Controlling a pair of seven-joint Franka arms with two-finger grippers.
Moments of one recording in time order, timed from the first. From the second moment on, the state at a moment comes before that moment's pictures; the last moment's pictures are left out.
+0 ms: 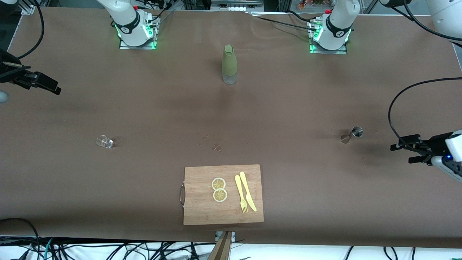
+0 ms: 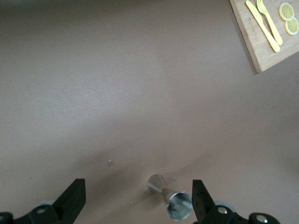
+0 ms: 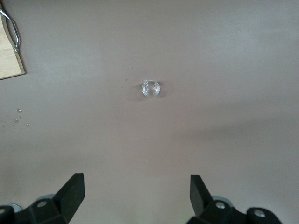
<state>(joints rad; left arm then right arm) -0.11 0.60 0.47 -1.34 -0.59 1.71 0.82 -0.02 0.02 -0.01 -1.62 -0.01 1.59 0.14</state>
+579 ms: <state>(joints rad) -0.20 0.55 0.47 -1.34 -0.54 1.69 0.56 -0.02 0.02 -0.01 -1.62 -0.01 1.59 0.14</state>
